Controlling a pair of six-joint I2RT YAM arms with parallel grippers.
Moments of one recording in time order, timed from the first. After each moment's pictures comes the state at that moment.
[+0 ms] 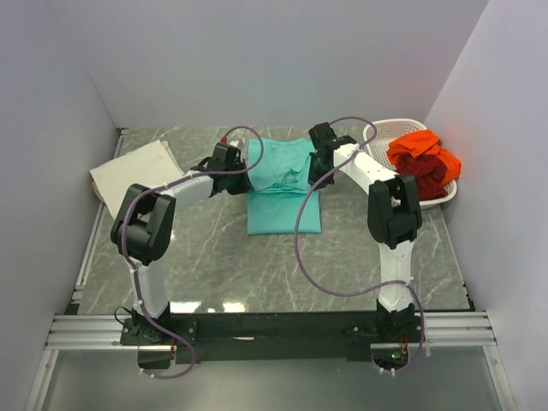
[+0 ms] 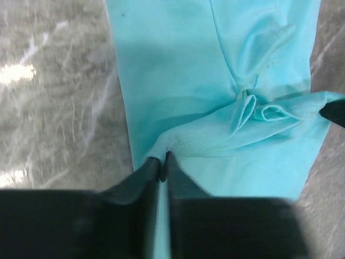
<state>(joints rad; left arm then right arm) -0.41 1.92 1.28 -0.15 0.15 -0.55 0.35 2.10 1.73 -0.80 0.05 0.48</state>
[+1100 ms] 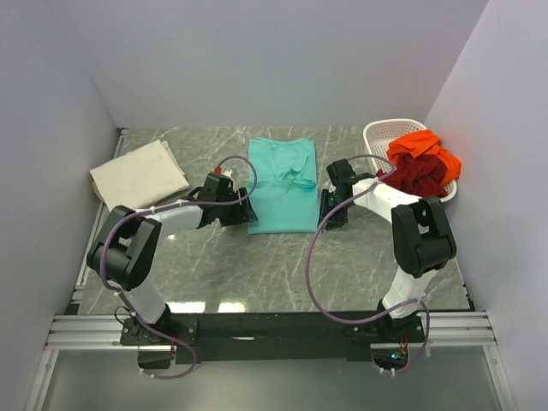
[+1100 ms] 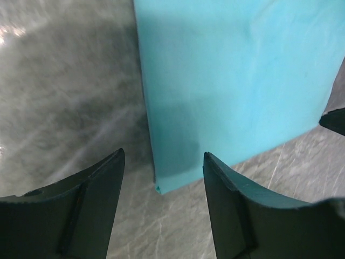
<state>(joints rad) -0.44 1.69 0.90 -0.05 0.21 -0.60 0.32 1.77 1.14 -0.63 -0.13 0.49</state>
